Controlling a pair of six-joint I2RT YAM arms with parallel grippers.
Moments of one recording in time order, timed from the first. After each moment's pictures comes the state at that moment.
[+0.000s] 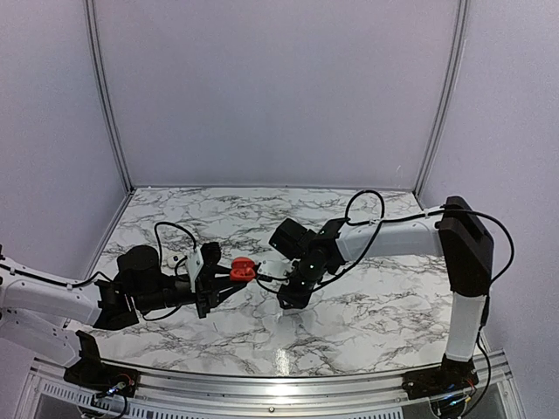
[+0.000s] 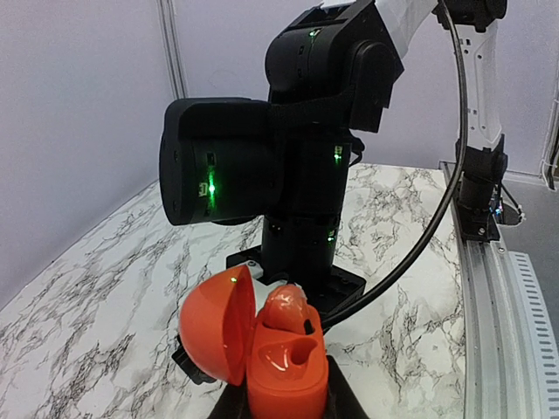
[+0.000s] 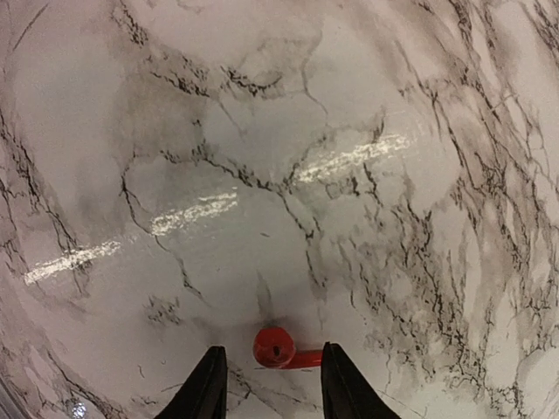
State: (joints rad) left arm -1.01 1.20 0.40 0.68 0.18 0.12; right arm 0.97 1.96 1.38 -0.66 -0.10 -0.24
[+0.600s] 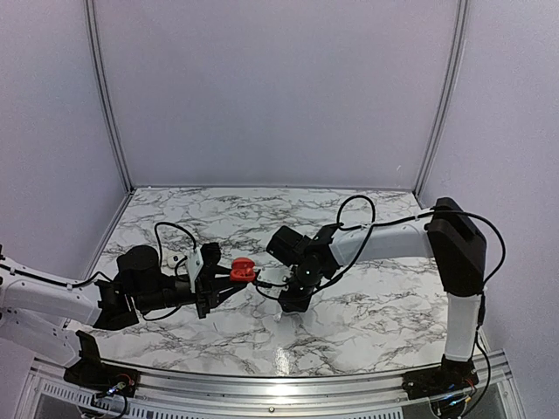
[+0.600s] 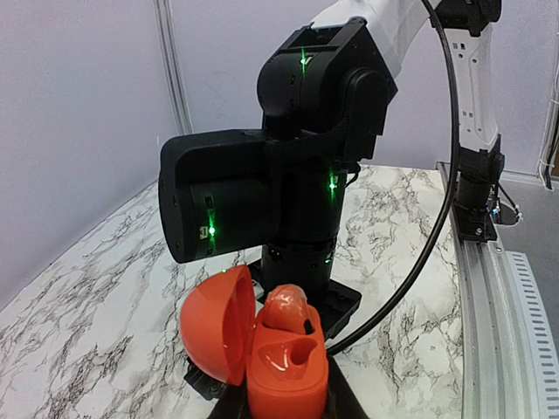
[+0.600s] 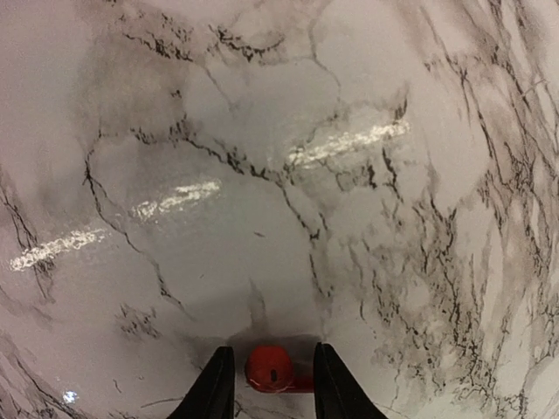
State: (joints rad) left arm -1.01 1.20 0.40 0.68 0.19 0.12; right arm 0.98 2.00 1.38 -0.67 -0.05 -0.27
